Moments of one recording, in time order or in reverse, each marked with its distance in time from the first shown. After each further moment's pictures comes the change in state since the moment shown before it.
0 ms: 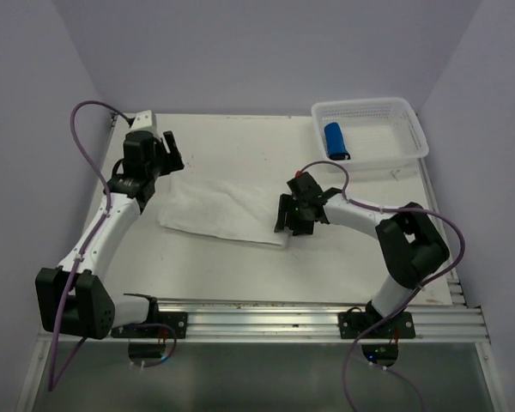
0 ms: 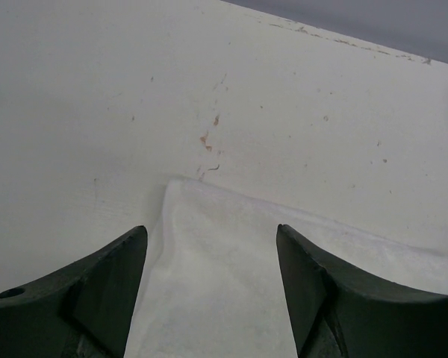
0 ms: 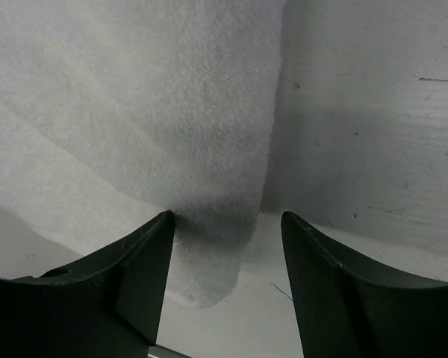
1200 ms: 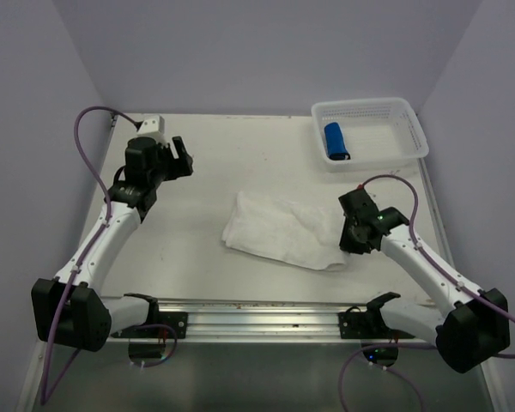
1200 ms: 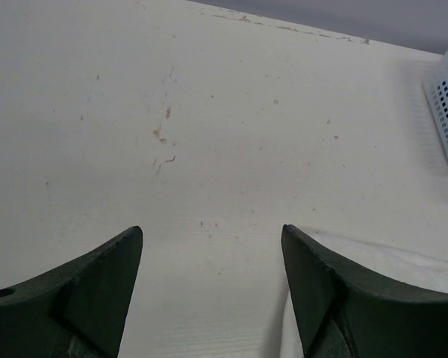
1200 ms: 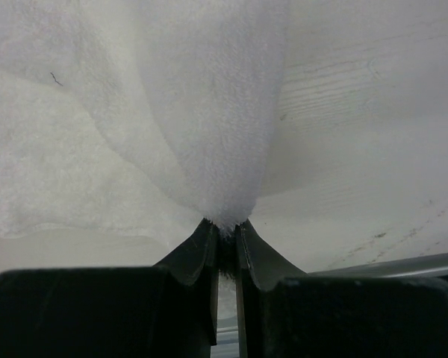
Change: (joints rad) left arm -0.055 -0.068 -0.062 0.040 0.094 0.002; right arm -0.171 -0.596 -0.193 -0.521 0.290 -0.047
